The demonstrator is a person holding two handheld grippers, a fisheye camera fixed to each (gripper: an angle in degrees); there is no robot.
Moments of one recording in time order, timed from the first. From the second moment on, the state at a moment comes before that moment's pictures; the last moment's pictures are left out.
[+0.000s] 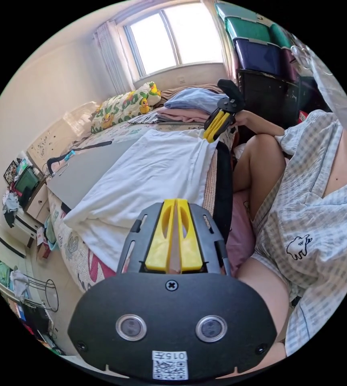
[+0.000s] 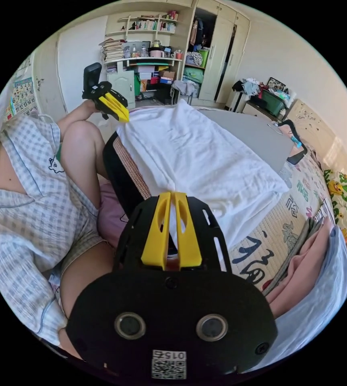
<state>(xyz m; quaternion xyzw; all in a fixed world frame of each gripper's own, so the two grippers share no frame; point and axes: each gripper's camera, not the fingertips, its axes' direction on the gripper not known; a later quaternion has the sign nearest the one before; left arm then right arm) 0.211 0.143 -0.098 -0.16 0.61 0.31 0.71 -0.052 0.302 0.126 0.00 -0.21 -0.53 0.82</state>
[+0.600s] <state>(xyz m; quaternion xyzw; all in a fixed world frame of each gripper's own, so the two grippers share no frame) 0.099 0.198 0.013 -0.27 0.48 -0.03 0.83 -0.103 0.346 0.083 0.08 -0.29 -0.50 0.81</state>
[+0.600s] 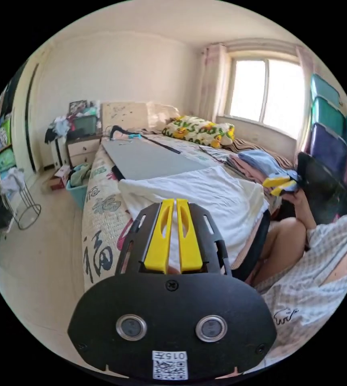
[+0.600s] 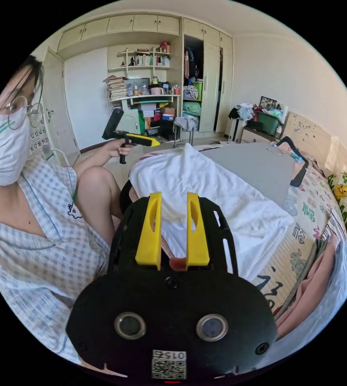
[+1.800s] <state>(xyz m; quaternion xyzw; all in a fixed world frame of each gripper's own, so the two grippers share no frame) 0.133 0.137 0.171 -0.43 0.46 -0.06 0.77 -0.227 0.376 0.124 -0.01 -0.33 -0.61 0.72</state>
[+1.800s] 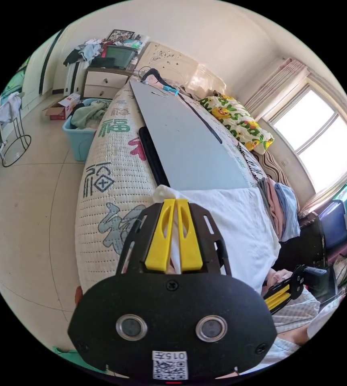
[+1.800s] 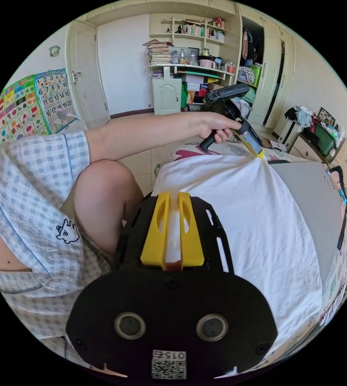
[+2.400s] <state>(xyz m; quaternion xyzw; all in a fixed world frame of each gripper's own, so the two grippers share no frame) 0.362 -0.076 -0.017 -0.15 0.59 0.26 0.75 0.124 0.262 0.045 0.13 -0.23 -0.27 0.93</state>
